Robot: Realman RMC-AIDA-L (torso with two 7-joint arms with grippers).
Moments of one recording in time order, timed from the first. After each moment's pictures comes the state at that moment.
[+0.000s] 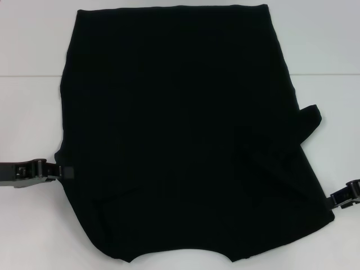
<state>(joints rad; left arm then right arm) -0.58 -2.00 0.28 0.76 2.50 1.65 -2.20 0.68 1.97 -0.77 -0.82 -2.68 -1.56 2.48</state>
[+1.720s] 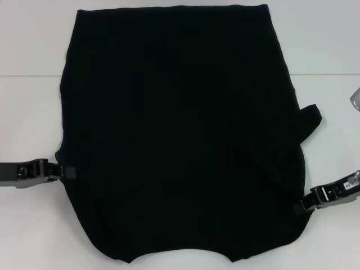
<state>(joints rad) -0.58 -2.00 0.28 0.75 2.49 1.65 -2.20 0.72 2.04 -0.78 -0.79 -2.65 -1.54 2.46</state>
